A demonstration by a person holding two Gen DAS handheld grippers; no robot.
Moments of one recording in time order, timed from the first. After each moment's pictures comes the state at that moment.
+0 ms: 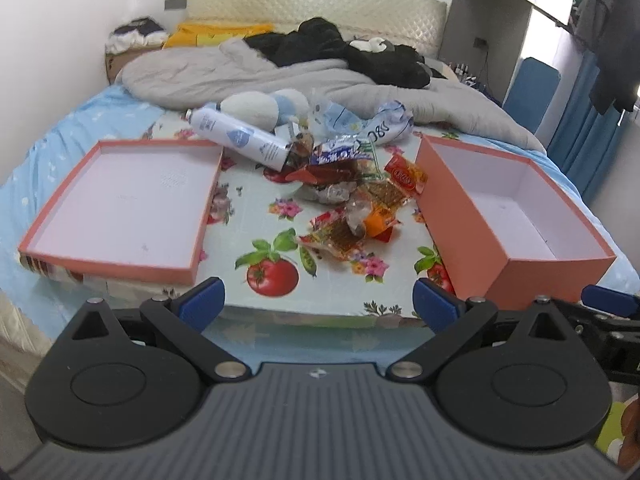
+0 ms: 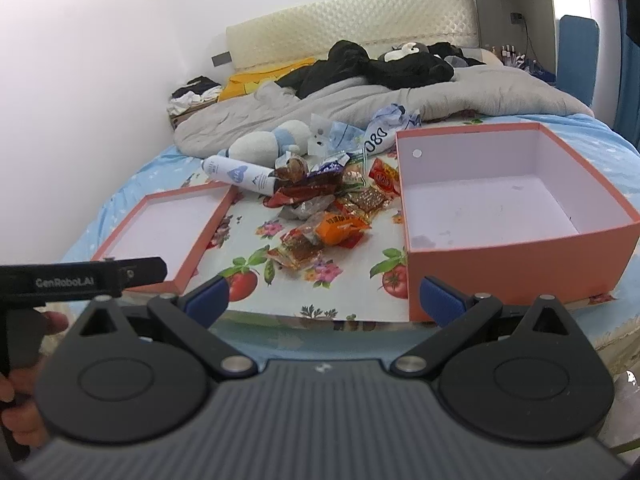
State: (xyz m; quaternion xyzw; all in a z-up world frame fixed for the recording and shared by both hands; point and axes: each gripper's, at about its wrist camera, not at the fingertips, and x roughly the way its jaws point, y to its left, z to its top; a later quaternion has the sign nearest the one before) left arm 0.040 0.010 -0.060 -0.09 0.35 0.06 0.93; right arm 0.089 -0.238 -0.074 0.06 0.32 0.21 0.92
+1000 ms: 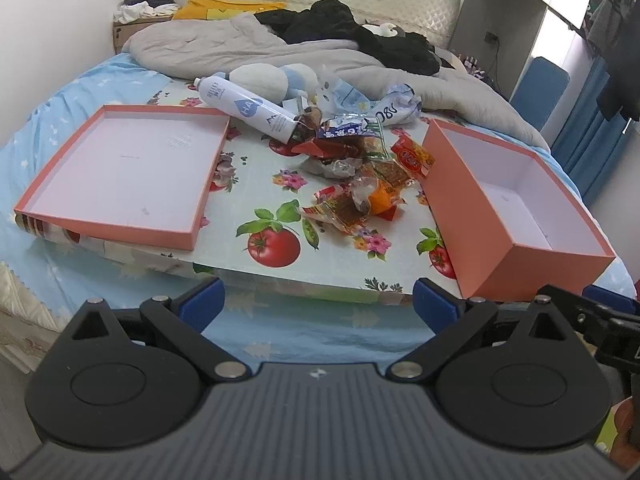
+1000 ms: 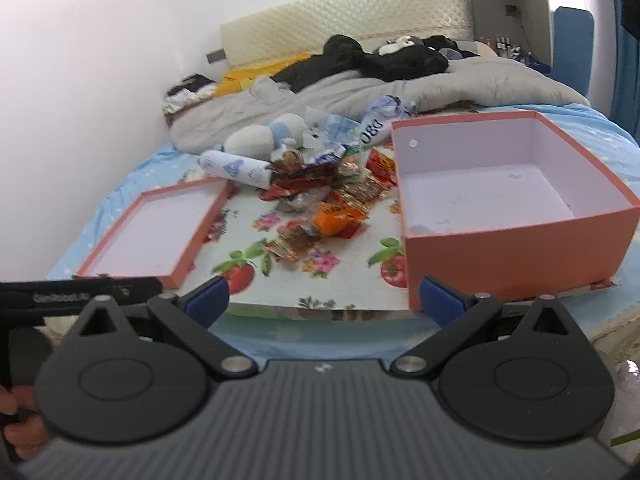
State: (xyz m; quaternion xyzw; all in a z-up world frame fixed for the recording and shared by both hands) left arm 0.032 0.016 -0.076 -0.12 0.37 0.06 0.92; right arm 0.089 -0.239 -0.082 0.05 0.33 0.19 0.92
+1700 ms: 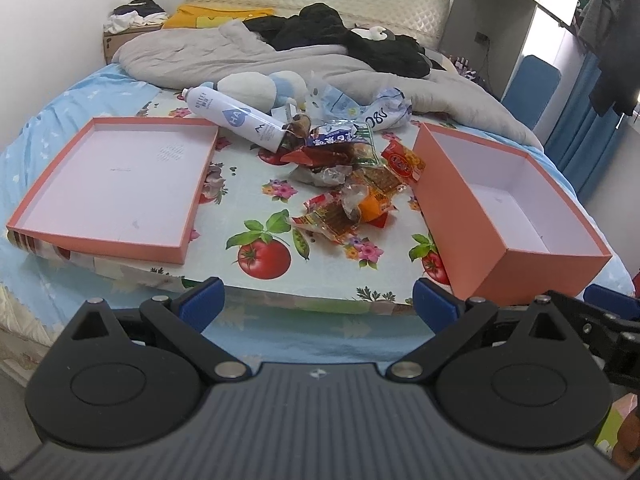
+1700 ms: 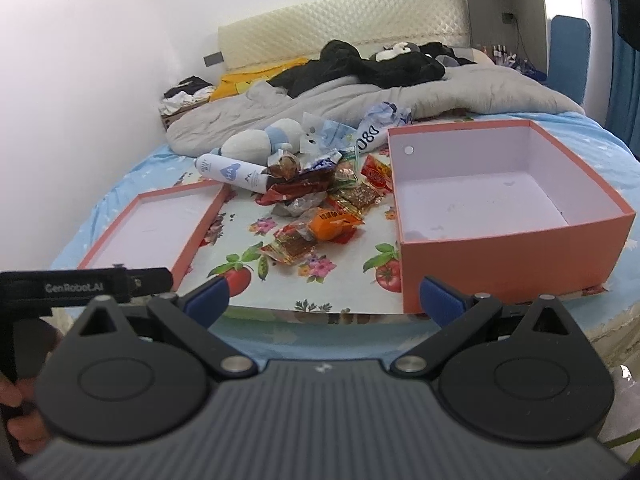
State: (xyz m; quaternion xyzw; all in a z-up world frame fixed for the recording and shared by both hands) left arm 0.042 0.012 -0.072 -0.11 0.36 0.05 0.92; right arm 0.082 -0.238 -0.076 0.06 0.32 0.20 0.93
